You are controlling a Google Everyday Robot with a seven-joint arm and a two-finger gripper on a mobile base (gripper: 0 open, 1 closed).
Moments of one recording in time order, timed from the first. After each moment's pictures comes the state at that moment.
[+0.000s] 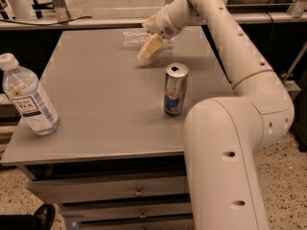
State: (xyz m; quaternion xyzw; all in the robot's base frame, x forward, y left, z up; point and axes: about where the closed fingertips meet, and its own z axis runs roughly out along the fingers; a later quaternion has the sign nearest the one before) arm 0.805 0.024 0.867 -0.65 0.64 0.17 0.39
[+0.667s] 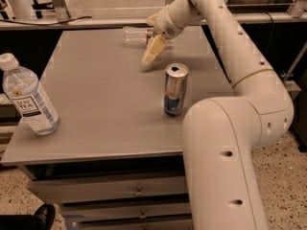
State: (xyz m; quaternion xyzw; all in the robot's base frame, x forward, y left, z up) arm 0.798 0.018 0.861 -0.67 0.63 0.16 0.37
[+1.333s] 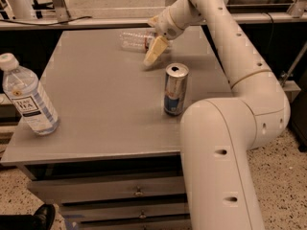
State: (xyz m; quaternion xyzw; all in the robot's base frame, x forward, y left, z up) arm 0.805 0.012 0.854 -0.67 0.63 0.15 0.36
